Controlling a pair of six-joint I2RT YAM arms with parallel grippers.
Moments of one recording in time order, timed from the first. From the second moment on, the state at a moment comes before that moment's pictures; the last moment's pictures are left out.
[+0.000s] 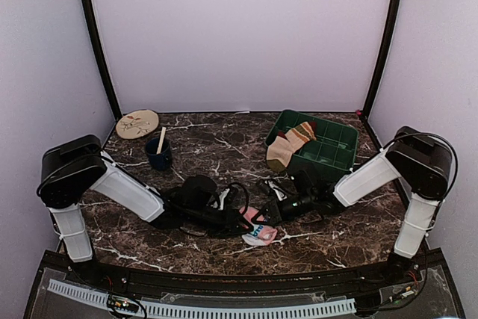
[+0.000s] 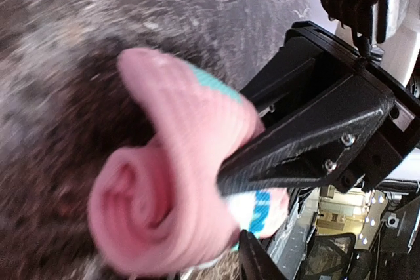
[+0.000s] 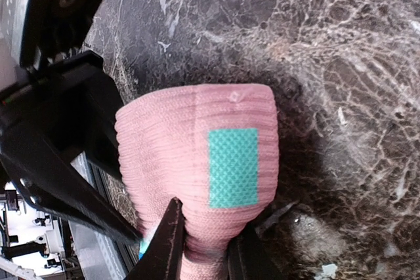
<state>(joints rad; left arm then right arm) -1.00 1.87 0.74 0.51 0.44 -1.06 0.84 1.82 0.69 0.38 -0.60 0.60</state>
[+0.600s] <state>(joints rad) -1.00 1.80 0.78 0.32 0.44 -1.11 0.85 1.79 0.67 0.36 -0.58 0.60</state>
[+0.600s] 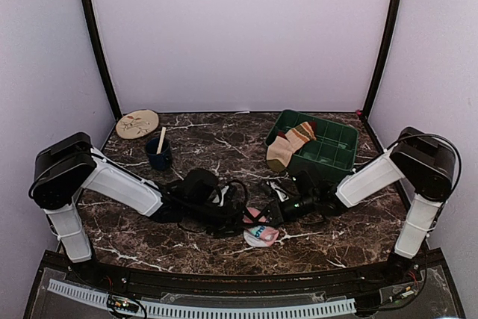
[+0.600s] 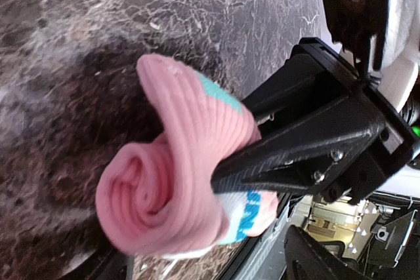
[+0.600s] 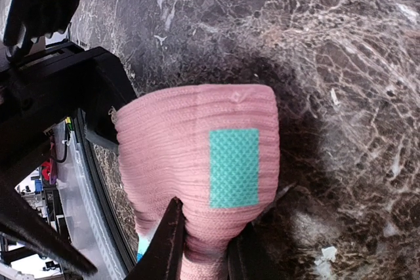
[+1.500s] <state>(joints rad) -1.02 1.90 0.98 0.05 0.37 -1.14 0.85 1.78 0.64 0.39 -0.57 0.64</state>
